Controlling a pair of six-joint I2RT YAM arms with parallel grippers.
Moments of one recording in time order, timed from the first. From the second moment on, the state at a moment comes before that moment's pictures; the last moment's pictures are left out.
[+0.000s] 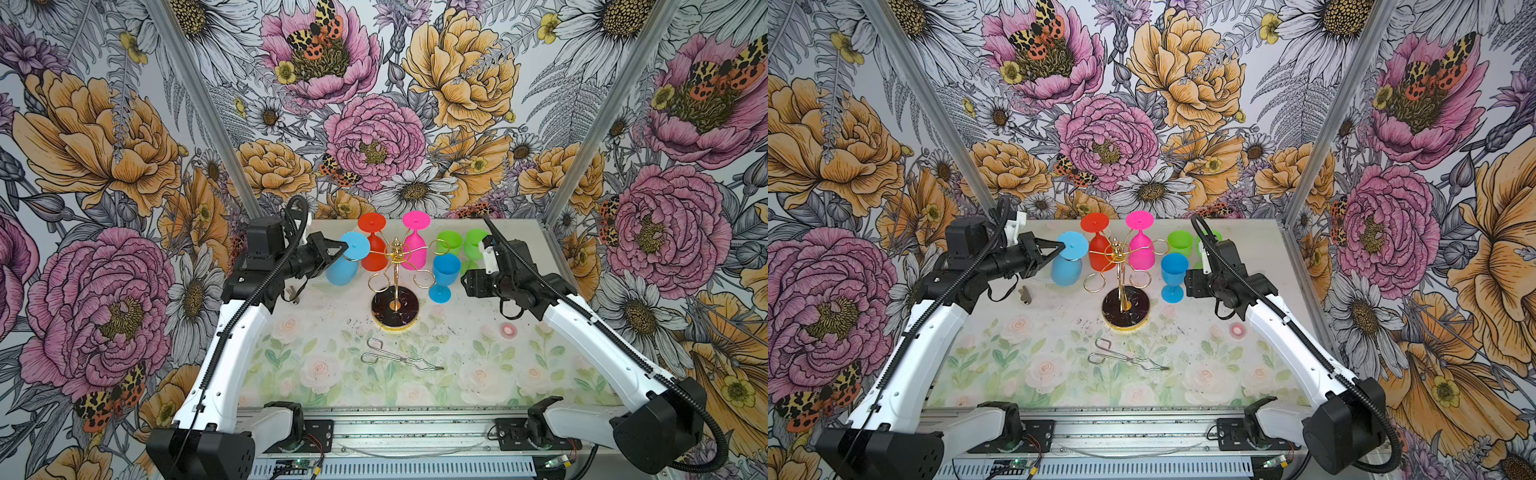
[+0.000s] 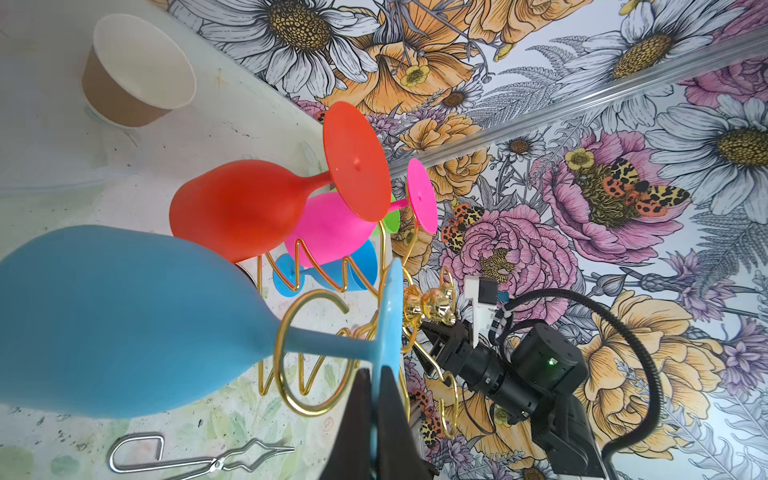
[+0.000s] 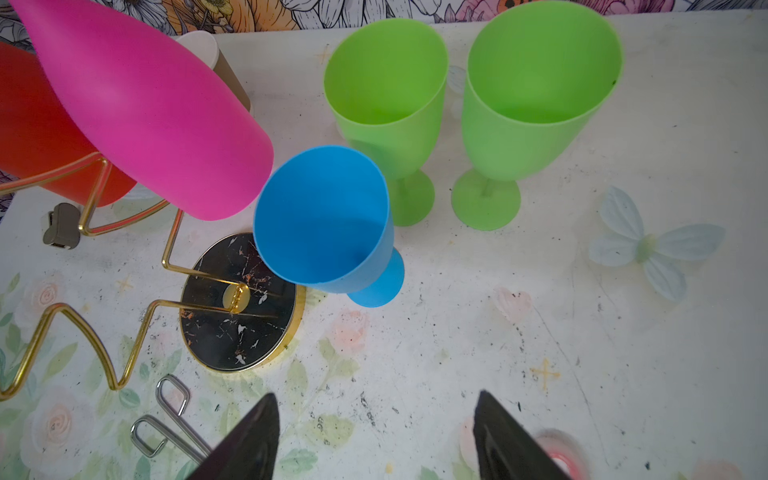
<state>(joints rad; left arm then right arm) -0.08 1.16 1.26 -0.55 0.71 -0.83 0.38 1.24 1.11 -0.69 -0.02 0.26</state>
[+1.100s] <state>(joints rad) -0.09 1.28 1.29 -0.51 0.85 -0.87 0.38 1.24 1.10 -0.67 -0.02 0.26</state>
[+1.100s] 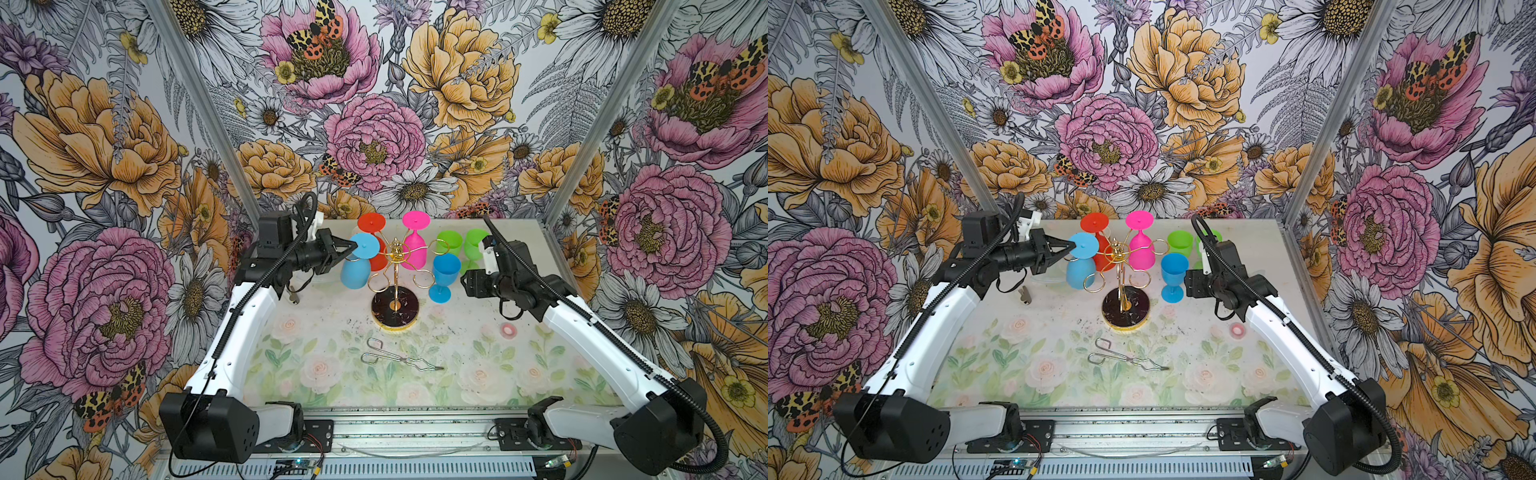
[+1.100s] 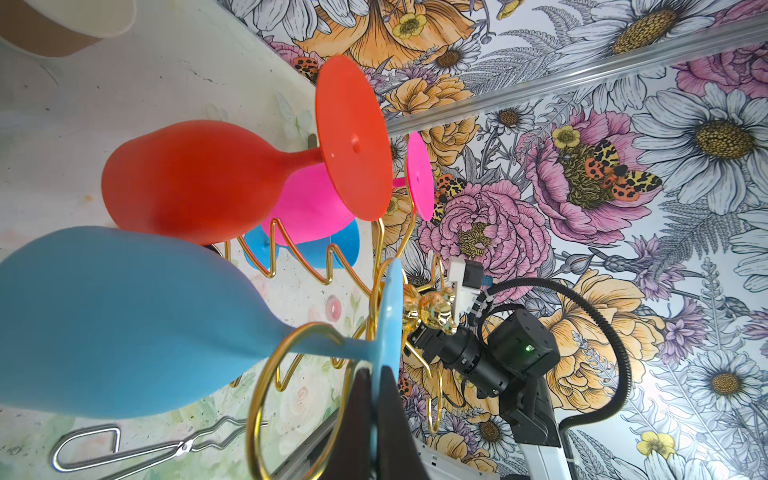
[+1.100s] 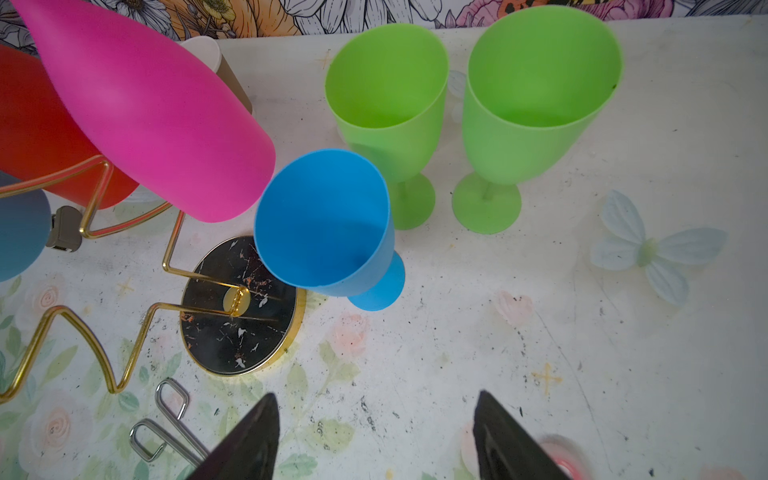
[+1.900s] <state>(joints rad) -0.05 1.34 1.31 -0.39 0.90 -0.93 0.38 1.24 1.09 -0.66 -0.02 0.26</state>
